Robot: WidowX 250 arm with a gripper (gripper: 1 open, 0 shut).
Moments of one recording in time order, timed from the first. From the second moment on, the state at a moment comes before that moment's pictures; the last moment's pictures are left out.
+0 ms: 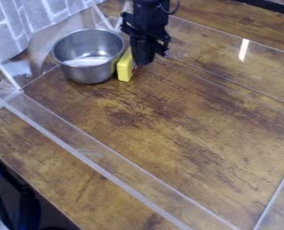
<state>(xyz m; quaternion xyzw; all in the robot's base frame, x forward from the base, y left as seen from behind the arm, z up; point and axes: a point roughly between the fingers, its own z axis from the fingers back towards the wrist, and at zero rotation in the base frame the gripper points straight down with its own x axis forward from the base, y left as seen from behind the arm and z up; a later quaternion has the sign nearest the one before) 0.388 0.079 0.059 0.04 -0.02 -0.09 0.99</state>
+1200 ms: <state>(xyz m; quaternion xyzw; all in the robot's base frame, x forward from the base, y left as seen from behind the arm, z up) 0.416 0.076 0.056 0.03 -0.05 -0.09 0.99</state>
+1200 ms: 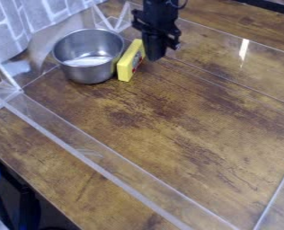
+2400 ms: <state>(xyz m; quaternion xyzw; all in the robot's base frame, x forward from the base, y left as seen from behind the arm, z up) 0.442 0.065 0.046 0.01 -0.07 -0.11 0.99</state>
